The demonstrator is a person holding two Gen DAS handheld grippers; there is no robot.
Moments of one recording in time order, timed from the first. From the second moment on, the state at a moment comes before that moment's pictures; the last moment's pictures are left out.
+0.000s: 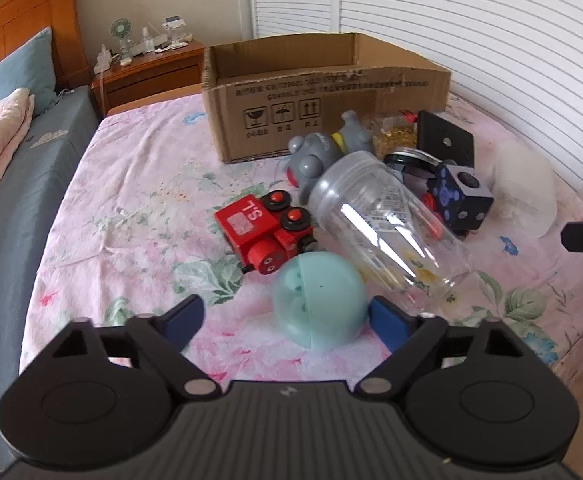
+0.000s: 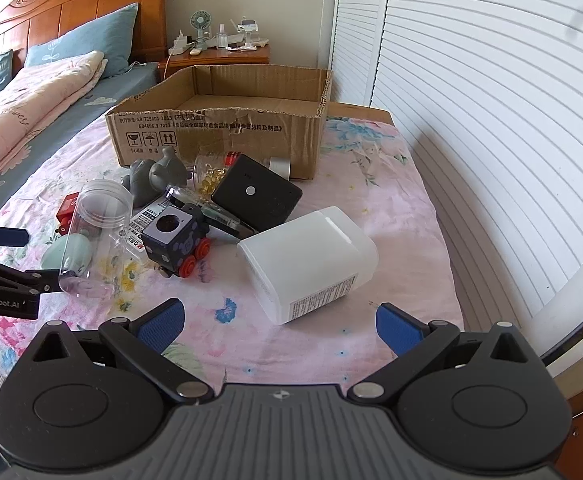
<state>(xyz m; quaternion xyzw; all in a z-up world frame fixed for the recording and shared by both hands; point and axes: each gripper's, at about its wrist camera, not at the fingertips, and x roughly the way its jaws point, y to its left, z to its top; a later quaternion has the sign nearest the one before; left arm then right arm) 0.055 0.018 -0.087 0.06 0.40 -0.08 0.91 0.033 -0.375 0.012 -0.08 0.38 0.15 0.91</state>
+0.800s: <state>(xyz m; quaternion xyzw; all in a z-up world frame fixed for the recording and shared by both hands) 0.042 0.048 -0.088 0.03 0.41 -0.08 0.91 0.092 -0.386 0.009 -0.11 0.36 0.21 0.90</state>
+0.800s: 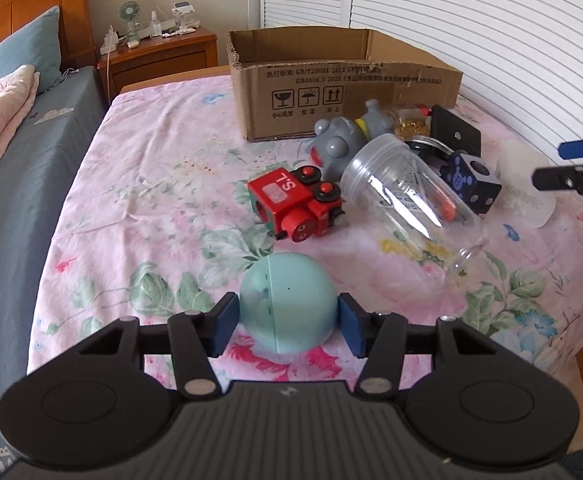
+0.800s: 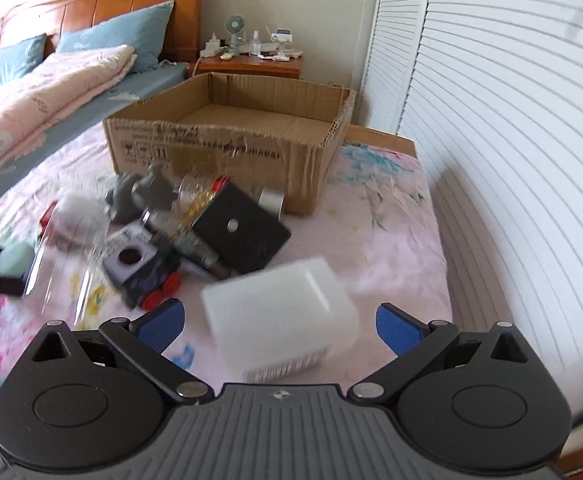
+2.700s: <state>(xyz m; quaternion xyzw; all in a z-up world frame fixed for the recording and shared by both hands) 0.065 0.023 -0.084 0.02 0.44 -0.07 0.89 0.096 -0.369 -0.029 -0.14 0.44 0.25 0.85</state>
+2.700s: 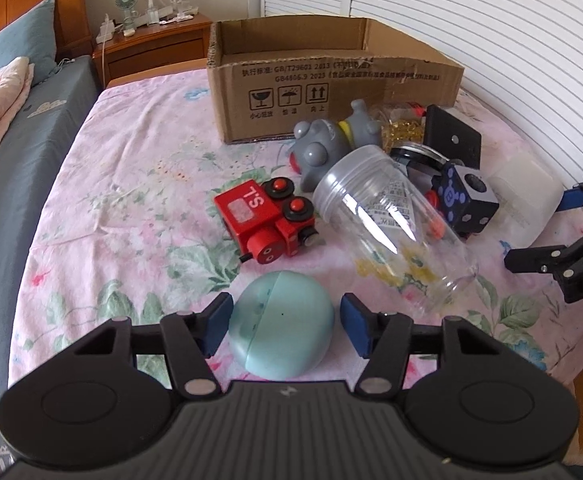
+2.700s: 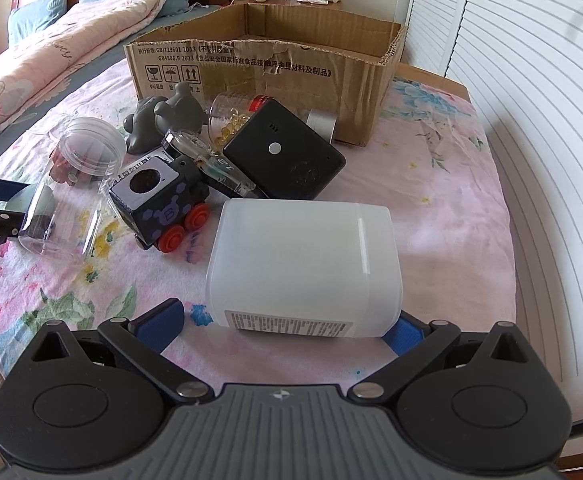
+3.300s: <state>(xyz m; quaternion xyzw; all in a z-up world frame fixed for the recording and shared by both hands) 0.068 0.031 -0.083 0.09 0.44 -0.17 0.88 0.118 -0.365 -0.018 -0.13 0.46 0.23 0.85</state>
